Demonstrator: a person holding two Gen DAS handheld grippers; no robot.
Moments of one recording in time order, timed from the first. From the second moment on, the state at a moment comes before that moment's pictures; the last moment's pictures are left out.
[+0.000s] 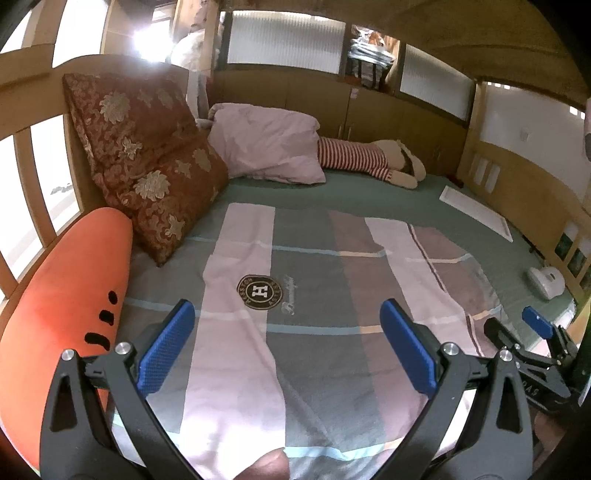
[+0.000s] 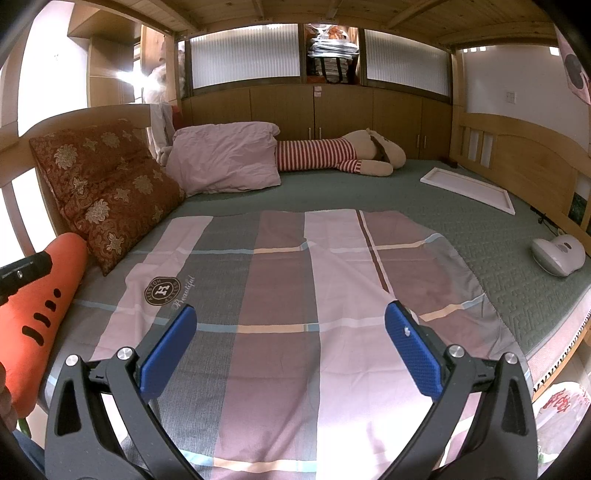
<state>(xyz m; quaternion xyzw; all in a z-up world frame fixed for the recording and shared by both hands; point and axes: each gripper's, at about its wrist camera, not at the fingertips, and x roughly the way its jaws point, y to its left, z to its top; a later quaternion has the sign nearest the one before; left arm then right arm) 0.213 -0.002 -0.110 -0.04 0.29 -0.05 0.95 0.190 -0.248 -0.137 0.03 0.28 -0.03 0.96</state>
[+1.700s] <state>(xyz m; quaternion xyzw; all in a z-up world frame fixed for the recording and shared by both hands) 0.210 0.009 -0.113 -0.05 0.30 -0.05 0.95 0.193 -0.245 -0.139 0.03 0.28 -0.03 0.96</state>
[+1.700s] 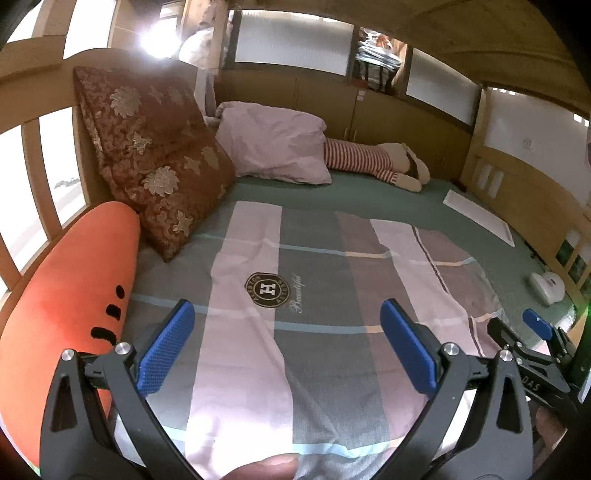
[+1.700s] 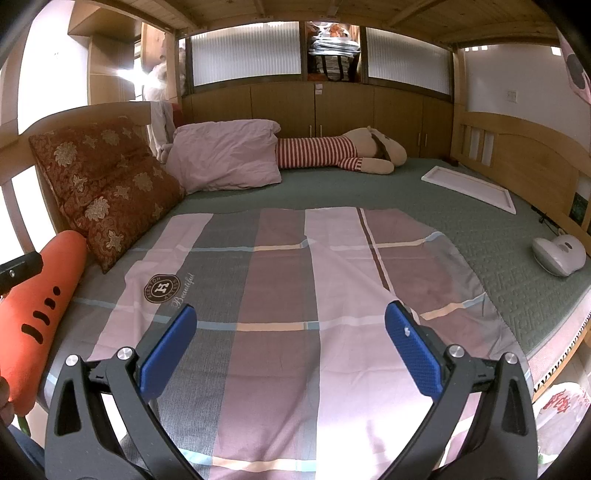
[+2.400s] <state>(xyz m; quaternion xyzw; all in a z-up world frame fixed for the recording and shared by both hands) 0.206 -0.005 -0.116 0.00 0.29 -0.04 0.96 0.193 -0.247 -0.141 0.03 0.29 -0.03 0.96</state>
